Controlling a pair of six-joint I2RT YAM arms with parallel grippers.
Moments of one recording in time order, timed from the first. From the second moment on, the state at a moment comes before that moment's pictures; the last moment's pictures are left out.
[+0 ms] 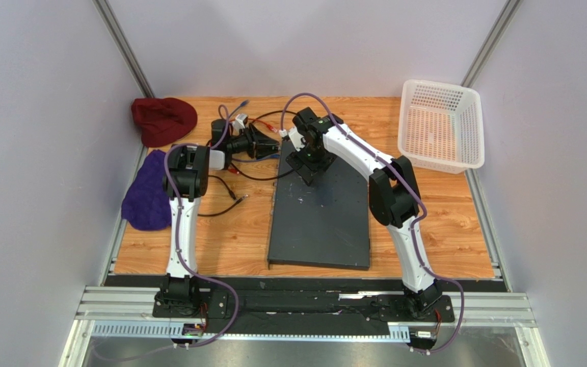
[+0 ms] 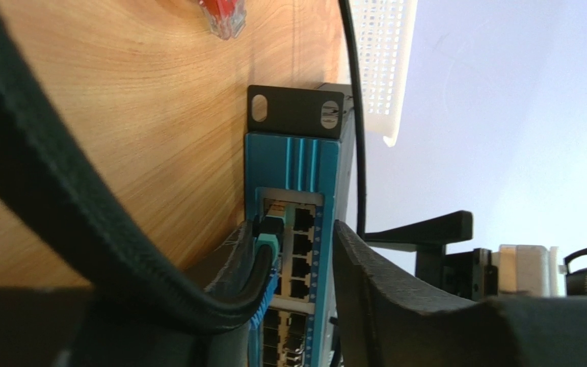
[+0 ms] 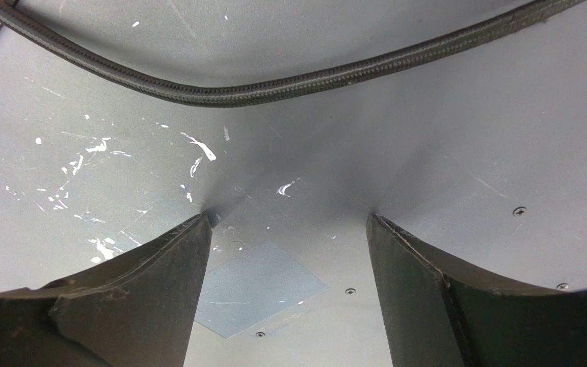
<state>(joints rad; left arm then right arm) -0.09 2.52 1.56 0.63 1.03 -1.20 0.60 2.27 2.04 -1.06 -0.03 -0.21</state>
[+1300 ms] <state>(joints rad) -0.21 2.49 1.67 0.41 0.78 -1.09 0.57 2.30 2.08 -1.08 -0.06 -0.18</state>
